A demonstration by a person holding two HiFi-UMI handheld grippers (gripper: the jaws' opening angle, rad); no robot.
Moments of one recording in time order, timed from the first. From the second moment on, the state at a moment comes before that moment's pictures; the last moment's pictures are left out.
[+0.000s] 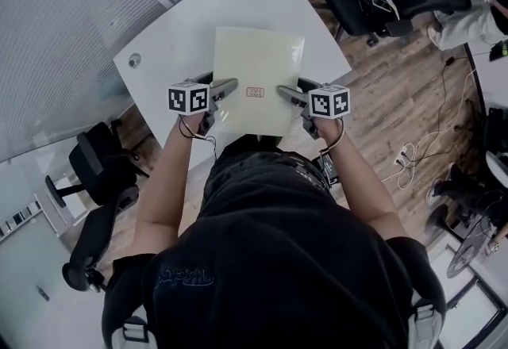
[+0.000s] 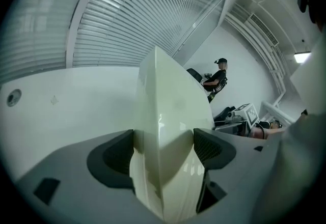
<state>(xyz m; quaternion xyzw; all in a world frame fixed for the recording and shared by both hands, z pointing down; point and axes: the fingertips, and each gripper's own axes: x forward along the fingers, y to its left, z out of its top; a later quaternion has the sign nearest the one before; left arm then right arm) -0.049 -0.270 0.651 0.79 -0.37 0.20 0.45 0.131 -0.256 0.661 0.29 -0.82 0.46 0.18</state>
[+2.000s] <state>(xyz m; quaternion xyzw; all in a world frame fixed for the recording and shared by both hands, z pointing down) -0.154 0.011 0.591 0.79 -0.43 0.12 0.42 0.027 0.002 0.594 0.27 -0.86 0.40 0.16</state>
